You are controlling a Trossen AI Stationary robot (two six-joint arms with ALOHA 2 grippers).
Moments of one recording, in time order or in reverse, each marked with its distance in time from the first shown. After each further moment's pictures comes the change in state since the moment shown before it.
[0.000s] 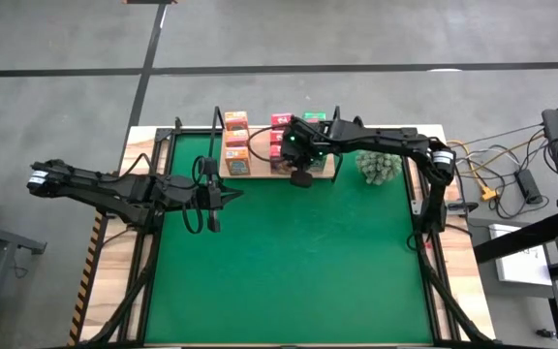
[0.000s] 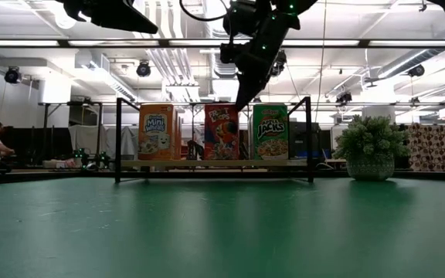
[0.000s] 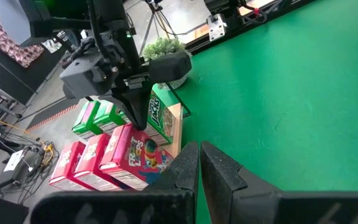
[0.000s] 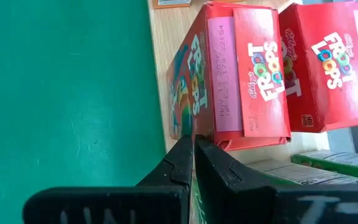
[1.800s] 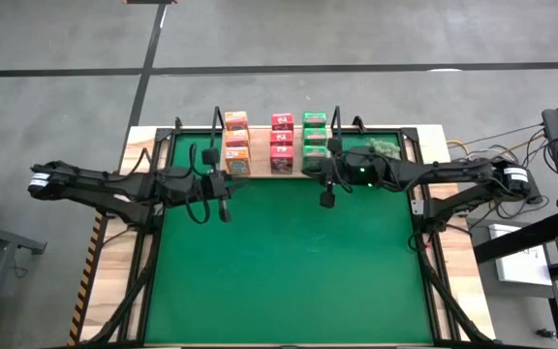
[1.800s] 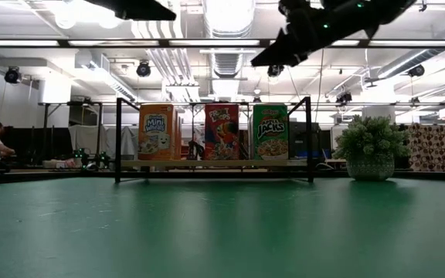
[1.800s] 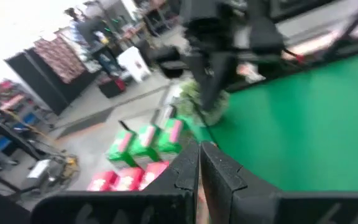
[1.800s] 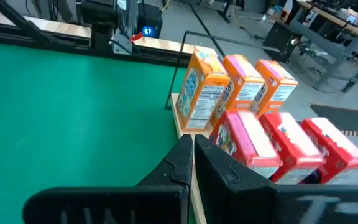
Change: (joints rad) left arm 0.077 0.056 0.000 0.258 -0.002 0.026; right arm 0.133 -0.595 -0.871 1.004 -0.004 0.011
